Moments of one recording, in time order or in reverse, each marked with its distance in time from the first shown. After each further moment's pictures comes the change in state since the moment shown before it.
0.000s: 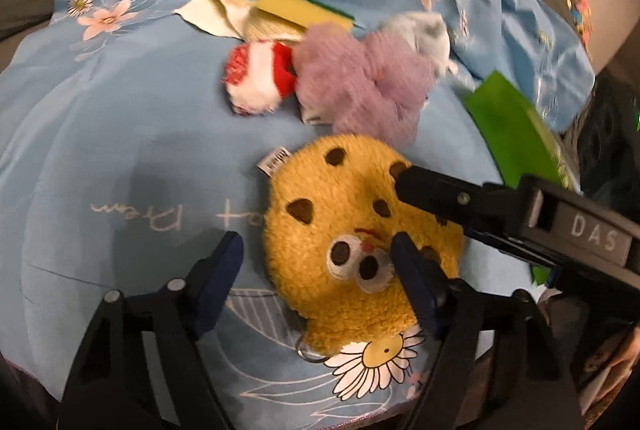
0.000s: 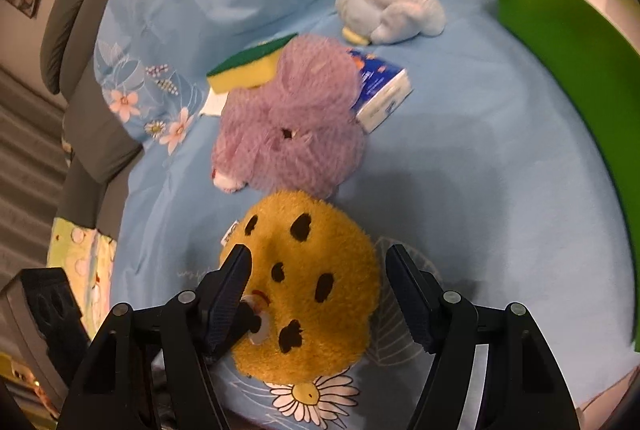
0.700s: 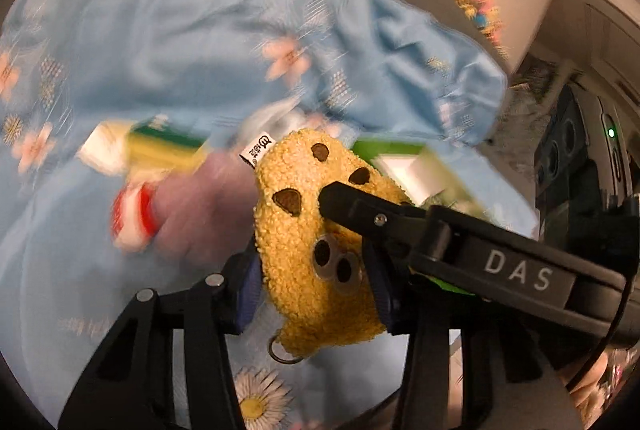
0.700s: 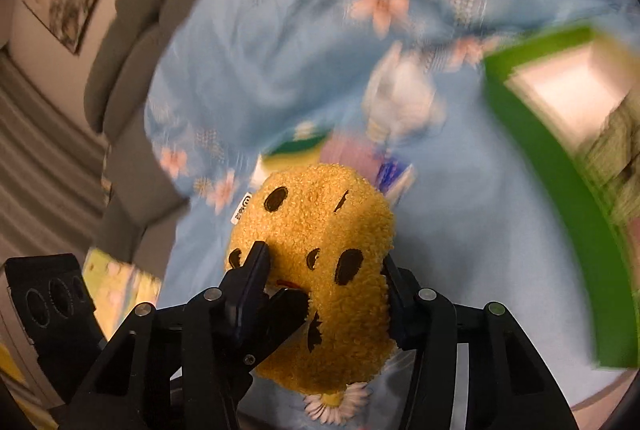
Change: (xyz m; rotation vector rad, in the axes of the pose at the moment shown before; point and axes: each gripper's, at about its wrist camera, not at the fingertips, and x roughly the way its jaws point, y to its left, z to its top) left arm -0.062 -0.109 0.047 0.230 -0.248 -0.237; right arm -0.081 -0.002 0.002 -0.012 -0.225 0.116
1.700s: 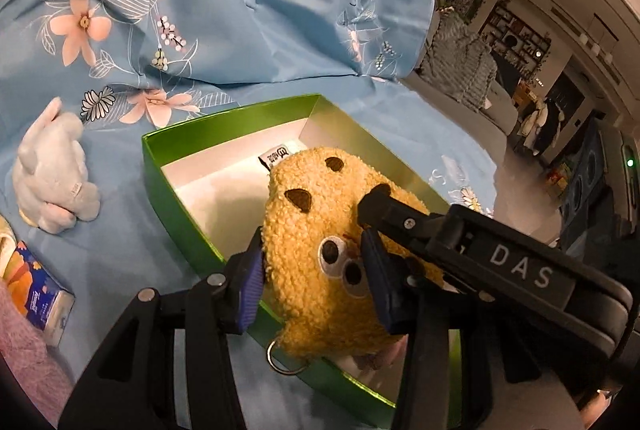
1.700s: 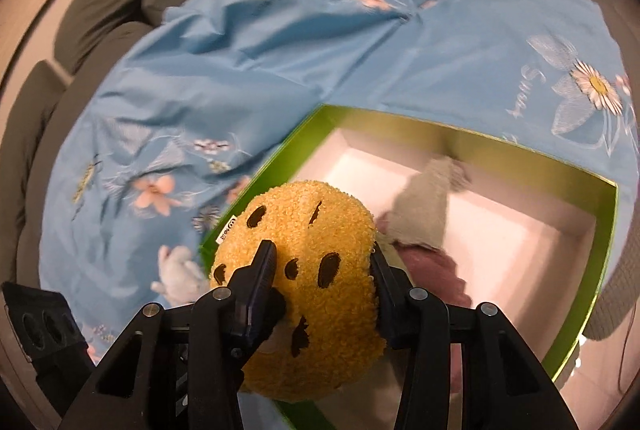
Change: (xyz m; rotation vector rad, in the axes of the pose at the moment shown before) left arm 0.176 -0.097 0.026 0.183 0.237 -0.248; right arm -0.083 -0.167 0.053 0.448 -0.392 -0.396
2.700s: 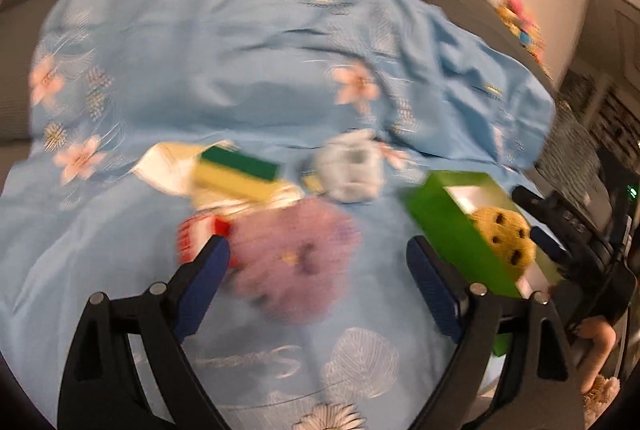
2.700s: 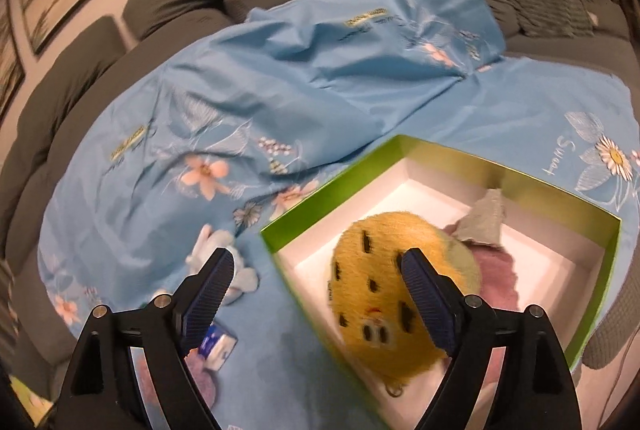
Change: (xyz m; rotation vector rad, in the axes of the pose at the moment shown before) left arm -0.204 0.118 -0.095 -0.292 -0.275 0.458; right arm -0.024 0.060 -0.040 -0.239 -0.149 0.045
